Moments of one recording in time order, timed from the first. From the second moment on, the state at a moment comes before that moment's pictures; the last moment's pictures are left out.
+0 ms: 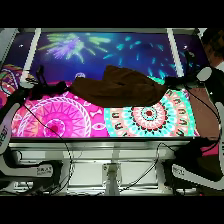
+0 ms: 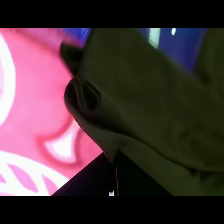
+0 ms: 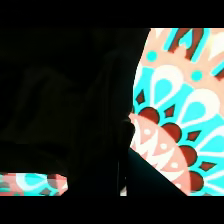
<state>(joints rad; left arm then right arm) 0.18 -1.47 1.04 0.61 -0.77 -1.01 -0.11 -1.27 1.20 -1.34 1.02 1.47</state>
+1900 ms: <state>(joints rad) 0.30 -0.72 1.14 0.82 -0.72 -1.17 -0.11 -0.77 1.40 -1.26 1.08 1.43</state>
